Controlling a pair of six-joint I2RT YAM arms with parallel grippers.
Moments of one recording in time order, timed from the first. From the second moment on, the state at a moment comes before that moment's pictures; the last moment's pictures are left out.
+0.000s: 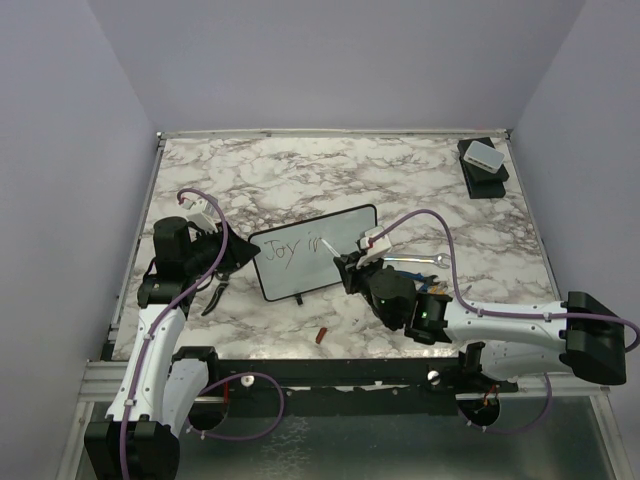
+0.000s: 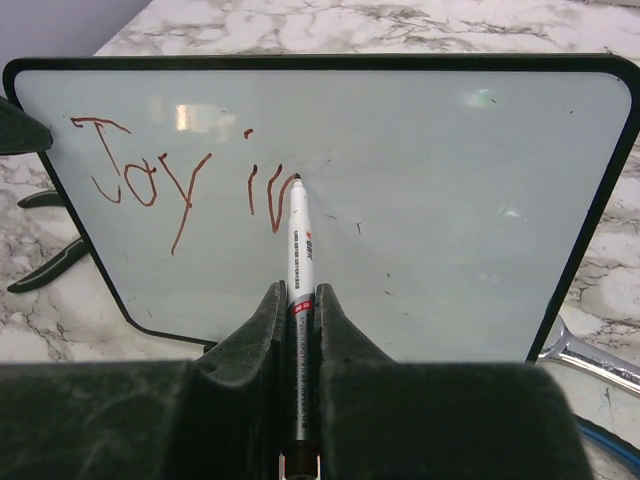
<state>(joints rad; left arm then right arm) 0.00 0.78 0.63 -0.34 0.63 -0.41 1.21 1.20 0.62 0.39 0.70 0.25</state>
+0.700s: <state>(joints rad) 0.00 0.78 0.63 -0.34 0.63 -0.41 1.21 1.19 0.61 0.30 0.71 0.39</state>
